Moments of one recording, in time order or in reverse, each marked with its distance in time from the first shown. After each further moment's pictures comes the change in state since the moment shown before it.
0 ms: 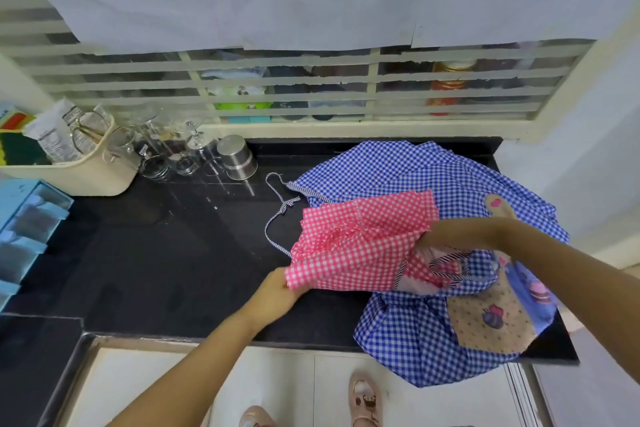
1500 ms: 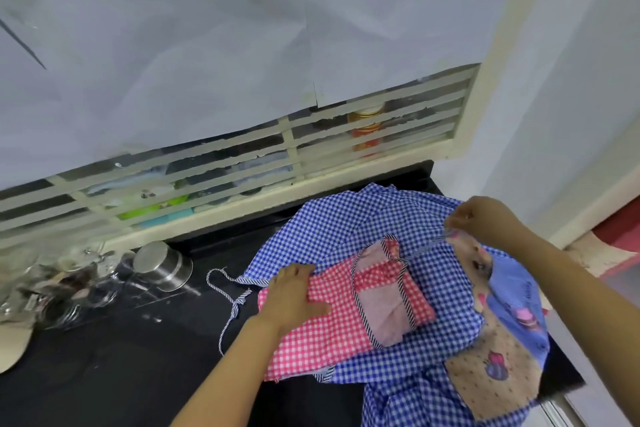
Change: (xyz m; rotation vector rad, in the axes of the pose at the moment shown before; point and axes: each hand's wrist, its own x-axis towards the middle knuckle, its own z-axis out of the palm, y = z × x) left_hand 0.163 0.080 0.019 0.906 -0.208 0.186; right_hand -0.016 0.112 -0.076 0.051 1.020 0.373
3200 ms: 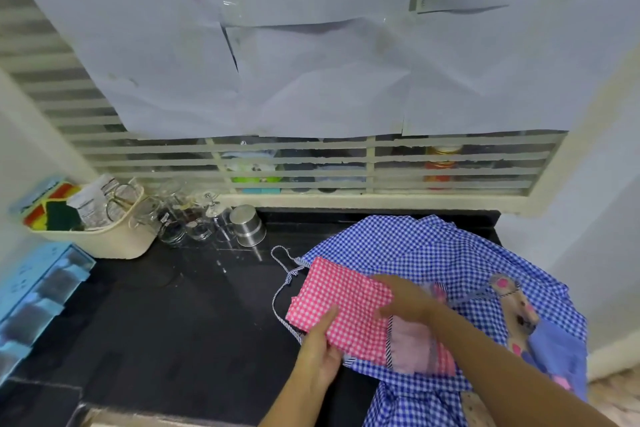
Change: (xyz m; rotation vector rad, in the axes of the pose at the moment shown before) left_hand -0.114 0.069 0.039 -2.235 0.446 -0.574; right_hand -0.054 -0.102 0.125 0.035 -0.540 -0.561
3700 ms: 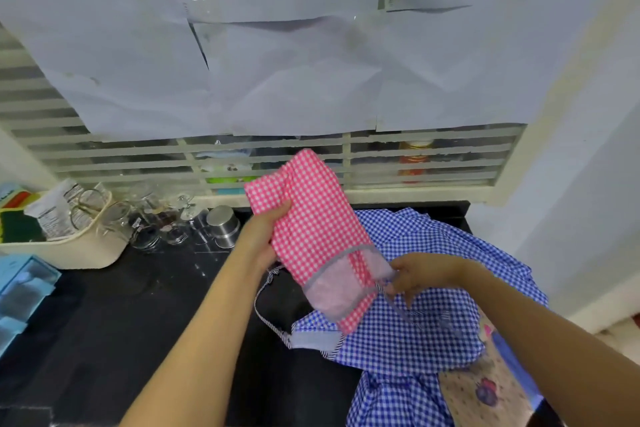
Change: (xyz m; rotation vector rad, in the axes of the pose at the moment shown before) left_hand -0.022 0.144 0.093 0.344 -0.160 0.237; right_hand -0.038 0.003 -0.083 0.322 -0.362 0.101
